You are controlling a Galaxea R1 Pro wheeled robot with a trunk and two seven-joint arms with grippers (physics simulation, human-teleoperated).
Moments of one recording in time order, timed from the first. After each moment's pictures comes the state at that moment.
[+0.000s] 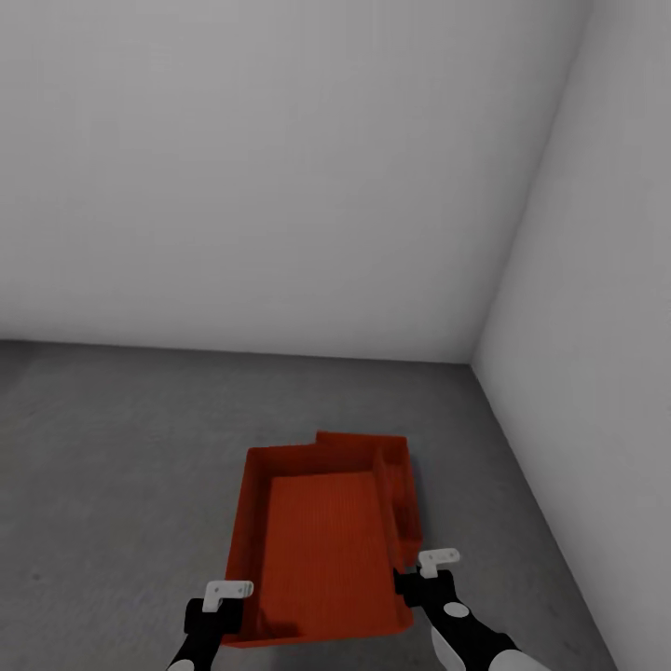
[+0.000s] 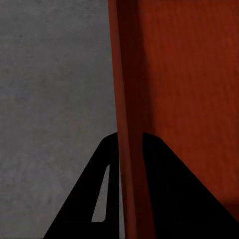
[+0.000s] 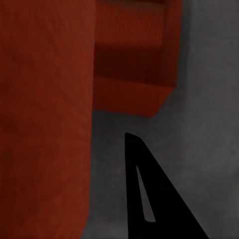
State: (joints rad) left arm -0.35 -0.04 0.04 -0.40 -0.13 -0.33 0.09; right arm -0.57 0.08 0.09 -0.16 0.02 -0.18 -0.07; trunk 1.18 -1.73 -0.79
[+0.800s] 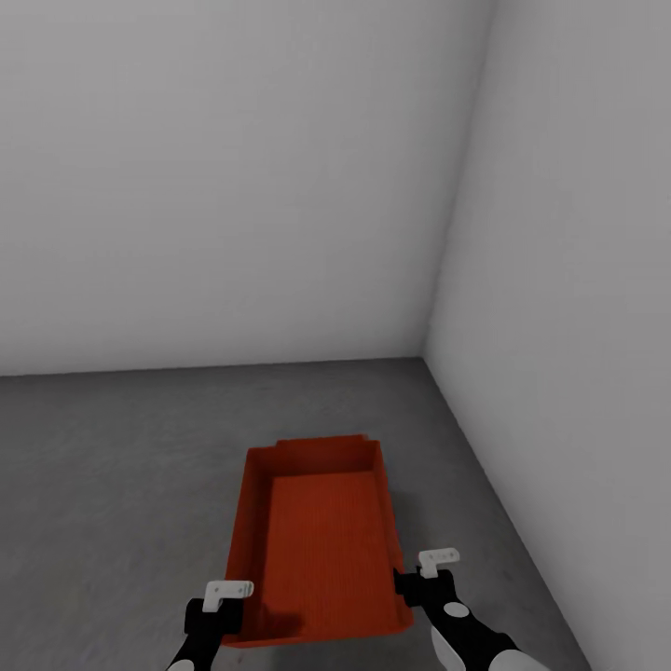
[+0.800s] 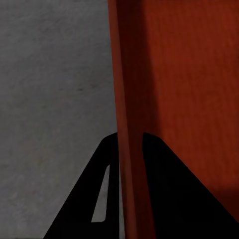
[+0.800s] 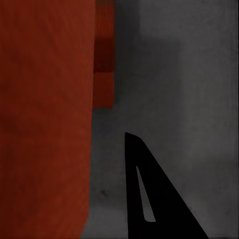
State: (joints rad) left arm -0.35 -0.04 0.04 -0.40 -0.12 -0.33 0.09; right arm -0.57 0.08 0.09 -0.16 0.02 -0.18 -0.07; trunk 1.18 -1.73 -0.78
